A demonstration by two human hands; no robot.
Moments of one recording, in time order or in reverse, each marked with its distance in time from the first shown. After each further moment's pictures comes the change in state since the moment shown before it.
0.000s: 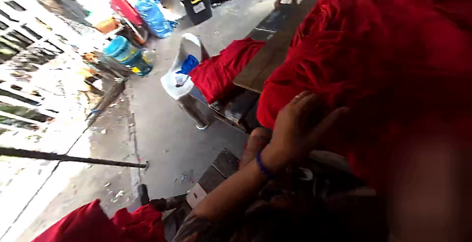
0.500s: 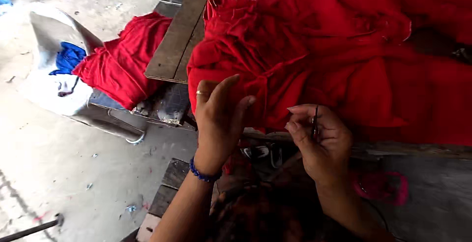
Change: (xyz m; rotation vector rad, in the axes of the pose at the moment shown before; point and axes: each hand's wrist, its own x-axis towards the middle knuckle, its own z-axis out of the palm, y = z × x) left_hand -0.018 -0.041 -0.008 0.110 0.061 0.082; right_hand -0.008 0.002 0.056 0.040 -0.056 0.014
